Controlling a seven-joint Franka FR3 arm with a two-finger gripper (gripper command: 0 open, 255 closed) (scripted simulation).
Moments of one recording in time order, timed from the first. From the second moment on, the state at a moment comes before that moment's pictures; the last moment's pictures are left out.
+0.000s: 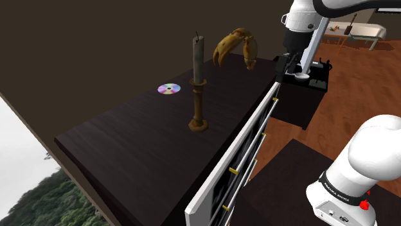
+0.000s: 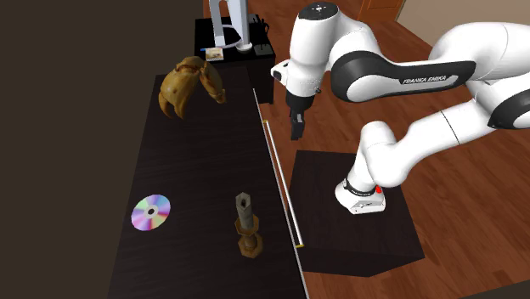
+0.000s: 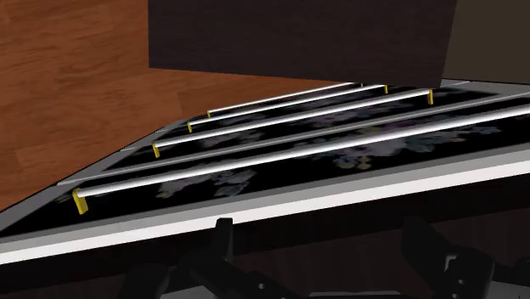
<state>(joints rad) -0.01 -0.79 0.05 -2.37 -0.04 1.62 -0.04</state>
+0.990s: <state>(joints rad) 0.05 -0.66 0.33 -2.21 0.04 1.75 0.24</state>
